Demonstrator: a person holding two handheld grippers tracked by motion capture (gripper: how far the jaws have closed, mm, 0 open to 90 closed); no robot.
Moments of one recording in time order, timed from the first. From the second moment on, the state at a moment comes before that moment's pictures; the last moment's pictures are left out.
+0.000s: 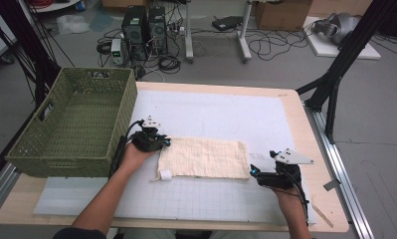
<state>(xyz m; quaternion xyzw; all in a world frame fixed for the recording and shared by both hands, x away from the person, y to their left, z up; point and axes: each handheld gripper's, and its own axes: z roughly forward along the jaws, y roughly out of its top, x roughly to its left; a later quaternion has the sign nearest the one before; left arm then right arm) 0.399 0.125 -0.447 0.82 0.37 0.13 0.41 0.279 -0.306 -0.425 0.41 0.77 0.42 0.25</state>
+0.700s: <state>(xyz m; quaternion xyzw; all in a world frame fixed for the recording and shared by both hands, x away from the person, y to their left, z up) 0.391 0.130 -0.436 0.80 0.37 0.14 0.46 0.334 -0.293 -0.422 0.43 0.78 0.41 0.22</state>
